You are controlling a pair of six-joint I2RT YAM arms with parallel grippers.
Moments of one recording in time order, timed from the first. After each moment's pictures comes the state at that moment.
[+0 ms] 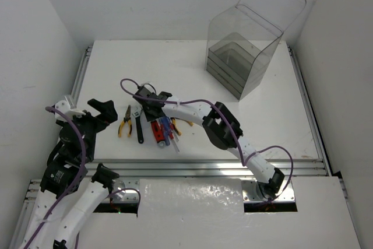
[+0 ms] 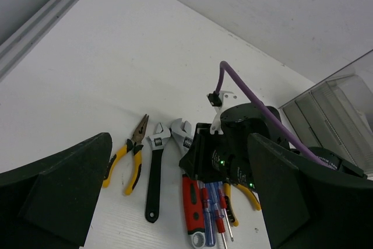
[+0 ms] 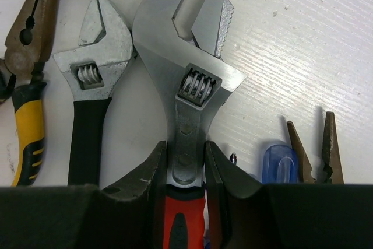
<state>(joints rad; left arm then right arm) -0.34 0.37 0.81 -0.65 -0.56 -0.54 0.97 2.52 2.10 -0.61 0.25 0.50</state>
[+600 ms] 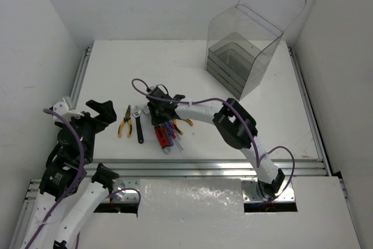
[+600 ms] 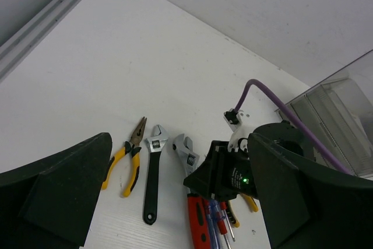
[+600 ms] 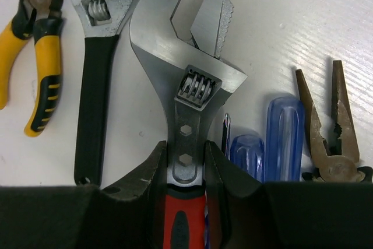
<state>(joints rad) -0.34 0.35 0.81 -0.65 -0.56 -0.54 0.94 2.30 1.71 -0.35 0.06 0.52</state>
